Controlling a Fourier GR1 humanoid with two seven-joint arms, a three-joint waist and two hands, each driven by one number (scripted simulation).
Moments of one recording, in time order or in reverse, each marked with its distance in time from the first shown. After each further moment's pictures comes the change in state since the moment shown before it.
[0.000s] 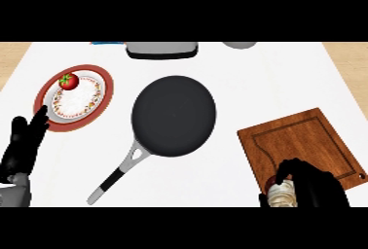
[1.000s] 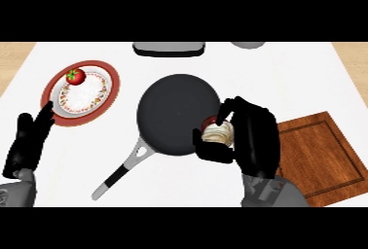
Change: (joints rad) left arm -0.026 -0.018 -0.007 -0.002 -0.015 -0.012 -0.004; right arm -0.551 0.283 0.028 0.287 -0.050 -0.118 0.161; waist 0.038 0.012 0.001
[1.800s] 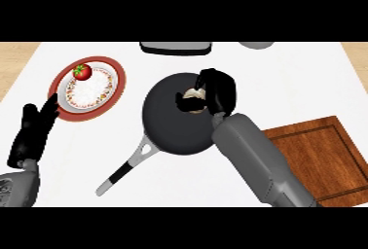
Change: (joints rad) left arm -0.066 0.004 -0.004 0.041 -0.005 -0.020 0.002; right arm -0.498 0.013 -0.049 0.944 -0.435 -0.450 -0.184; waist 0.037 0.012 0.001
